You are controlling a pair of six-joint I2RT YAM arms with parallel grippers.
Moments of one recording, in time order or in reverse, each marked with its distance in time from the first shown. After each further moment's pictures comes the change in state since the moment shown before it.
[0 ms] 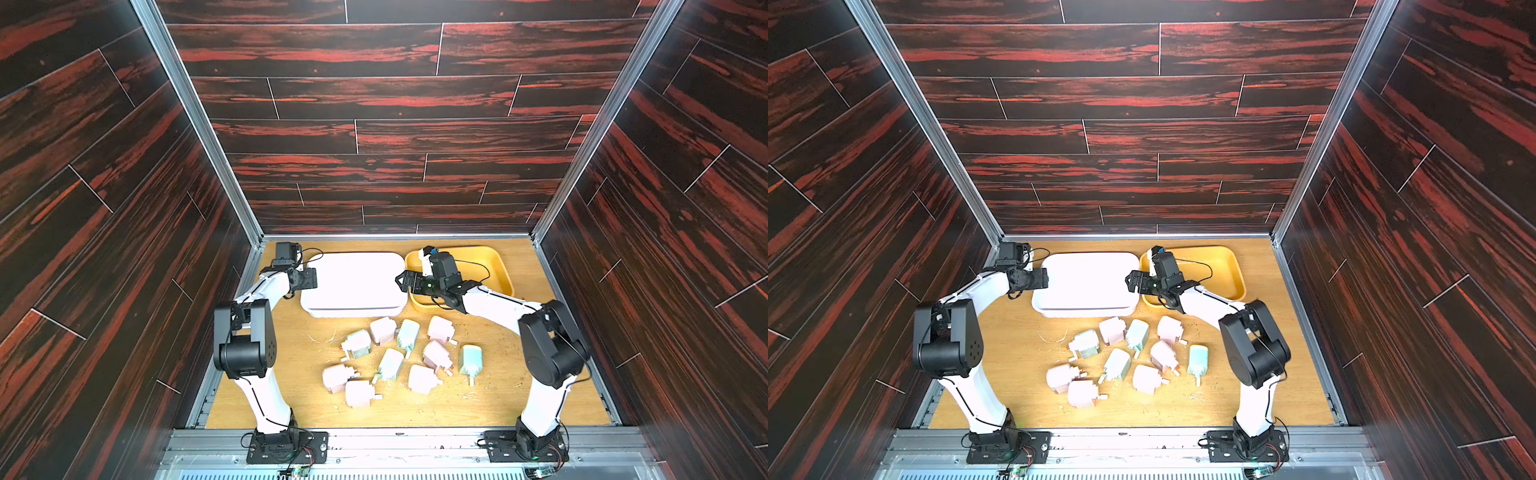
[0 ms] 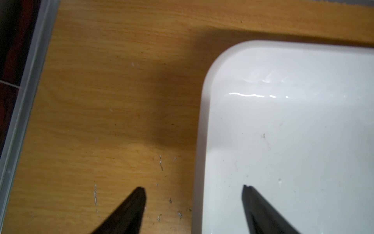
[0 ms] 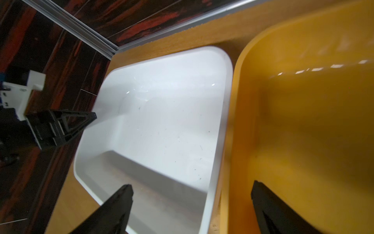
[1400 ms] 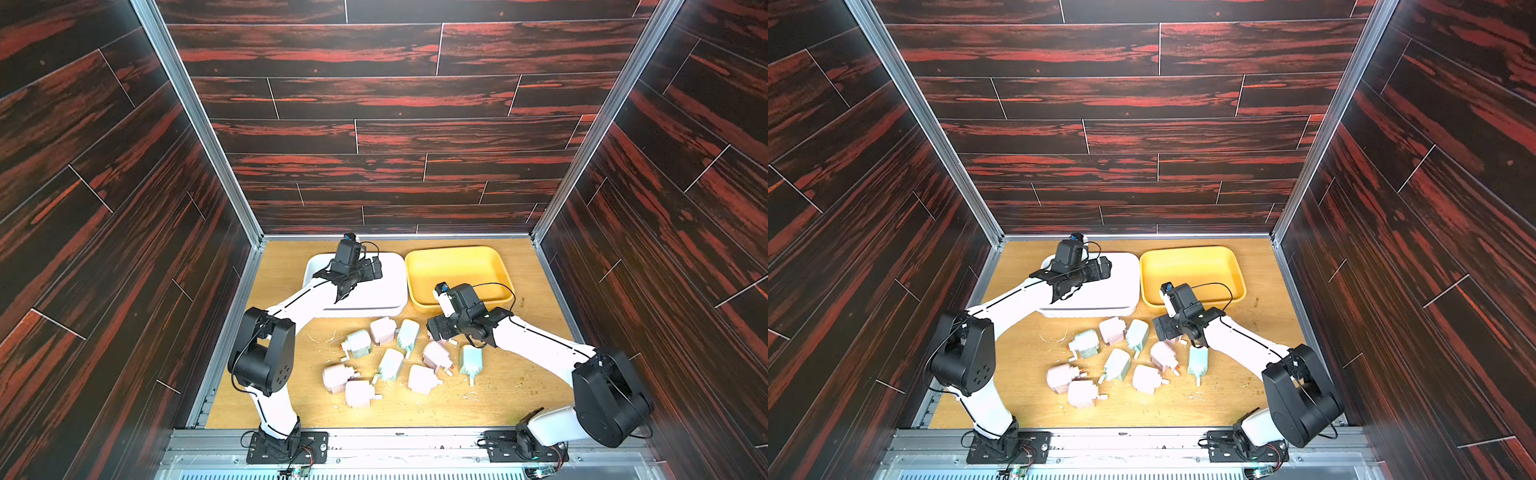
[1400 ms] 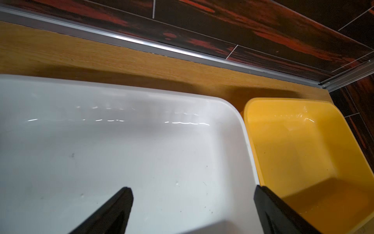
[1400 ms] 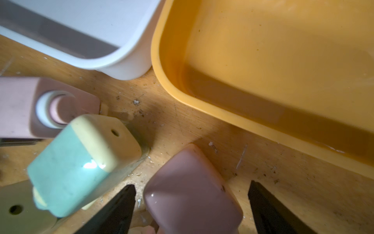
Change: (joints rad) left arm -0.474 -0.050 0.013 0.206 -0.019 -0.389; right arm 0.049 -0.338 -0.349 -0.350 0.188 -0.355
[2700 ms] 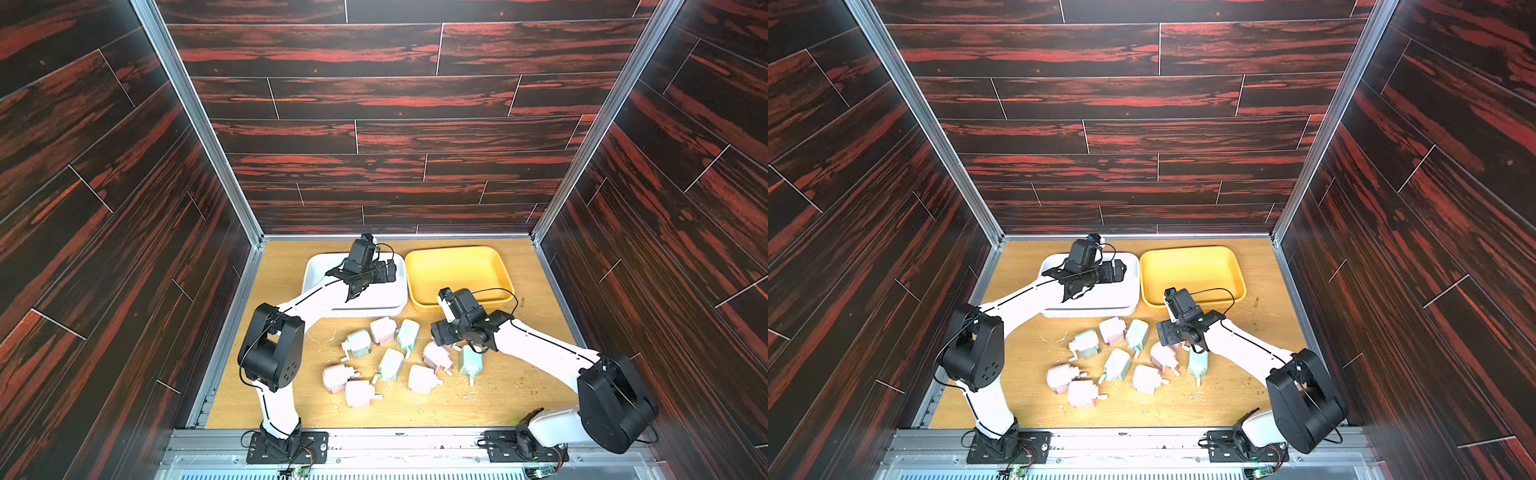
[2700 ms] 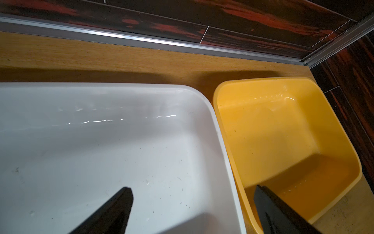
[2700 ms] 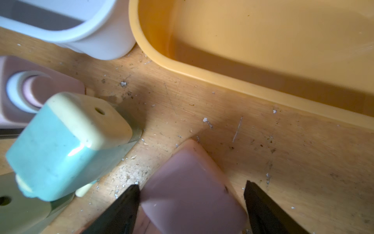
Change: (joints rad) left arm -0.061 0.042 0.059 -0.031 0.046 0.039; right arm 0.022 -0.043 -0.023 -0.074 0.041 0.085
